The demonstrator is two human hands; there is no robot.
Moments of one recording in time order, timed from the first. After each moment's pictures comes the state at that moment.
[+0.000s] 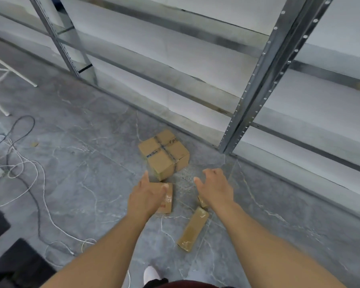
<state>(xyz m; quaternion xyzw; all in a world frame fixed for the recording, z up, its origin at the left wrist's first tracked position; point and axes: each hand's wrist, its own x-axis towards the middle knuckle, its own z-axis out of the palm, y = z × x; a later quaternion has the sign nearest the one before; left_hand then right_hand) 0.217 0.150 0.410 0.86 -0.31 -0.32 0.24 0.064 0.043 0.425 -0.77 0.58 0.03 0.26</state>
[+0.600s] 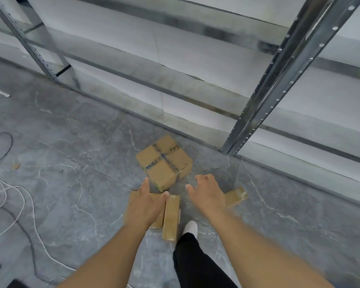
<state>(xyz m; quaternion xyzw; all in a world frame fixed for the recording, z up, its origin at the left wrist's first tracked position) 0.330 0.058 0.363 0.85 -0.32 -0.37 0.19 0.184 -0.032 0.387 -0.74 0.60 0.06 0.30</state>
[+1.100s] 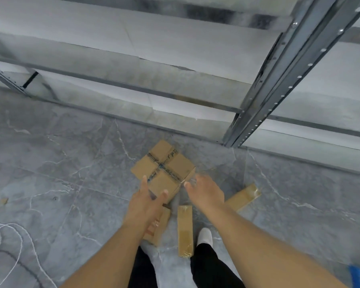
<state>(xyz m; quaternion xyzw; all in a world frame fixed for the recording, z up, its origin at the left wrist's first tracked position) 0.398 -0.087 0.318 0.83 -0.35 -0.41 0.14 0.242 -0.161 0.330 -0.66 0.65 0.09 0.37</state>
